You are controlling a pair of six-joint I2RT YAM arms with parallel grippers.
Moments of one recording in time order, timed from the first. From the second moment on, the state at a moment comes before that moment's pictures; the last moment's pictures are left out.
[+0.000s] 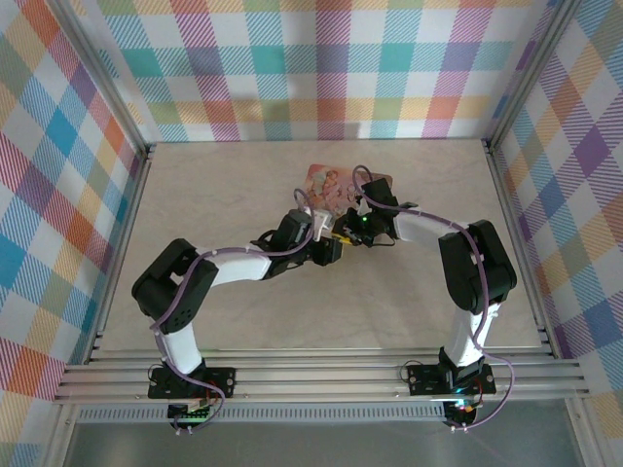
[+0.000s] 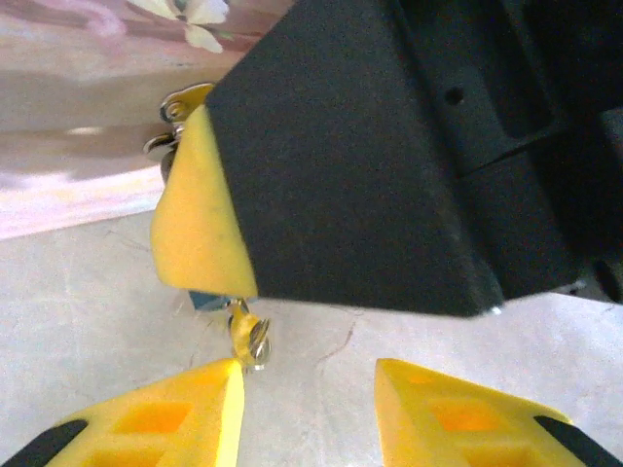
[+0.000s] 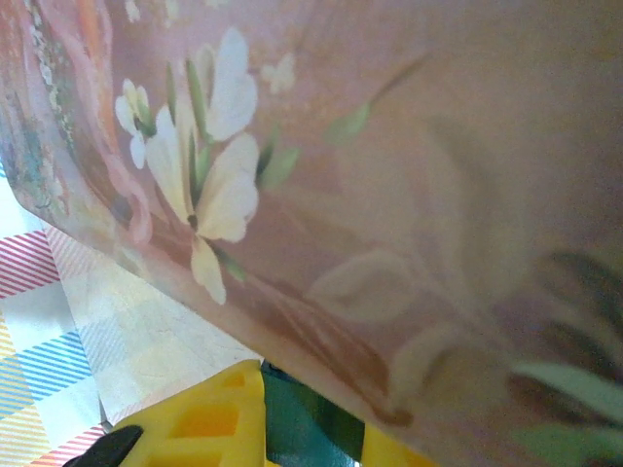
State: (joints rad) left arm -0.70 1.78 0.93 0.24 0.26 -0.43; right arm 0.45 1.85 1.15 -0.27 -0.50 0.86
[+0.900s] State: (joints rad) left arm -0.59 1.89 0.71 0.89 0.33 -1.17; right arm 0.45 1.85 1.15 -0.25 -0.49 0.93
